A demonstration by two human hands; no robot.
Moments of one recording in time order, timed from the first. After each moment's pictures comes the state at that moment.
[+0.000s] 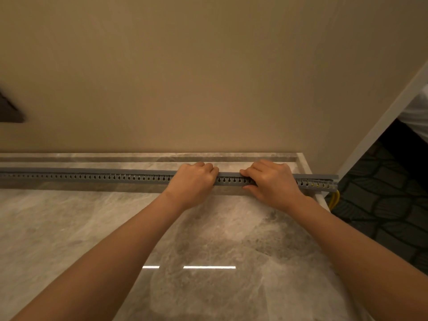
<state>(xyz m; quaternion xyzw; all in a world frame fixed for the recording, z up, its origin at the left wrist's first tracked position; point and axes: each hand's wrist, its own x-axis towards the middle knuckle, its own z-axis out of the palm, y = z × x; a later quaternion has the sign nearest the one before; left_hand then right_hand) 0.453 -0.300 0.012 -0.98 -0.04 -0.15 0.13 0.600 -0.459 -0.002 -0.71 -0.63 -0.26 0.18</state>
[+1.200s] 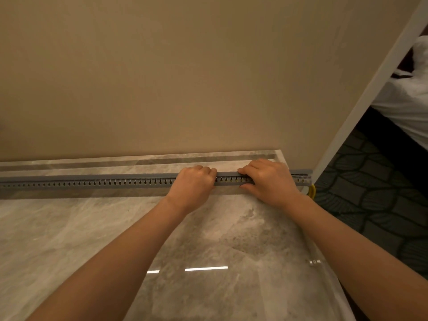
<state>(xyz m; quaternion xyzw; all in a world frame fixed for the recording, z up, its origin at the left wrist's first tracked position) 0.483 -0.343 0.011 -0.98 -0.05 -0.16 0.11 0.623 -0.496 -0.002 -0.75 -0.60 -0.22 0.17</state>
